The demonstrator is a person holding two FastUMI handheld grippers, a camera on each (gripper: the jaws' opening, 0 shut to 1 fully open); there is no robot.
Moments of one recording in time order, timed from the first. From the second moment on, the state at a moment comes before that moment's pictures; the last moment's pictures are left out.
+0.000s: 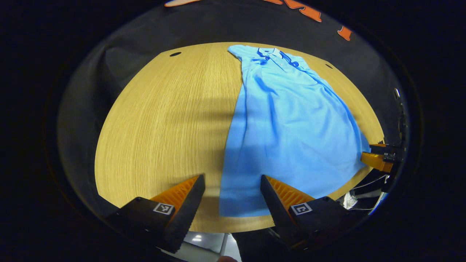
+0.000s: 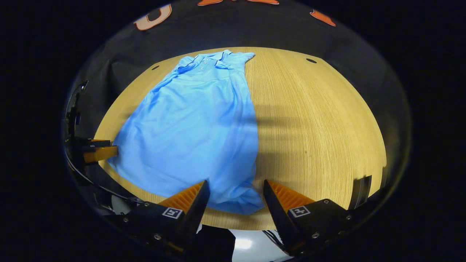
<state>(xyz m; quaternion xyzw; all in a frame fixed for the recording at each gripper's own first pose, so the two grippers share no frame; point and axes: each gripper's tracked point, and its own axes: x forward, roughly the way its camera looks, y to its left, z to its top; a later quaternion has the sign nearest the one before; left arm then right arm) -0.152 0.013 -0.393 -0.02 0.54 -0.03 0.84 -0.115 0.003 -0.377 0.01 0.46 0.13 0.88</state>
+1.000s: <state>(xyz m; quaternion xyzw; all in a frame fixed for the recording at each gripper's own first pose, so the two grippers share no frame) -0.109 -0.029 -0.323 -0.10 0.48 -0.03 0.87 -0.094 0.060 -0.313 0.24 0.45 0.19 0.84</state>
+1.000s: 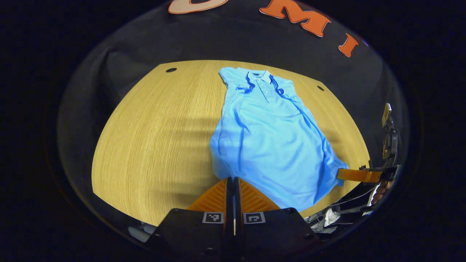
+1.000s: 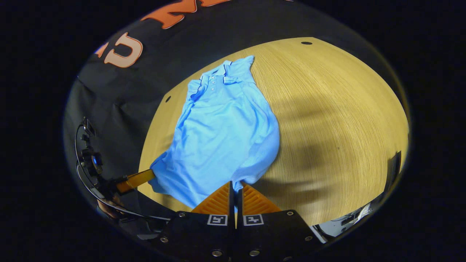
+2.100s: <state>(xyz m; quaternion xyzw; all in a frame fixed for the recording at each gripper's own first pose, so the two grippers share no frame) 0.135 0.006 -0.248 -0.09 0.37 -0.09 0.92 0.116 0.046 -0.190 0.29 0.34 0.14 0.88</state>
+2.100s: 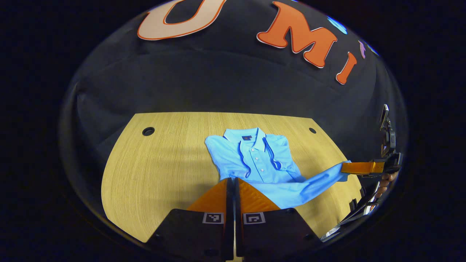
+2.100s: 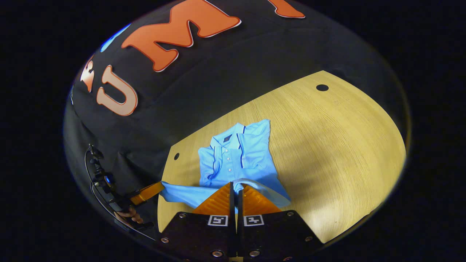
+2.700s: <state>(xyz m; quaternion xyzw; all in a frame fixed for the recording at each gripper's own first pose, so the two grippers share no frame) 0.297 0.023 -0.302 -0.09 0.36 -0.10 0.92 0.264 0.046 -0.220 0.26 0.36 0.10 0.89</state>
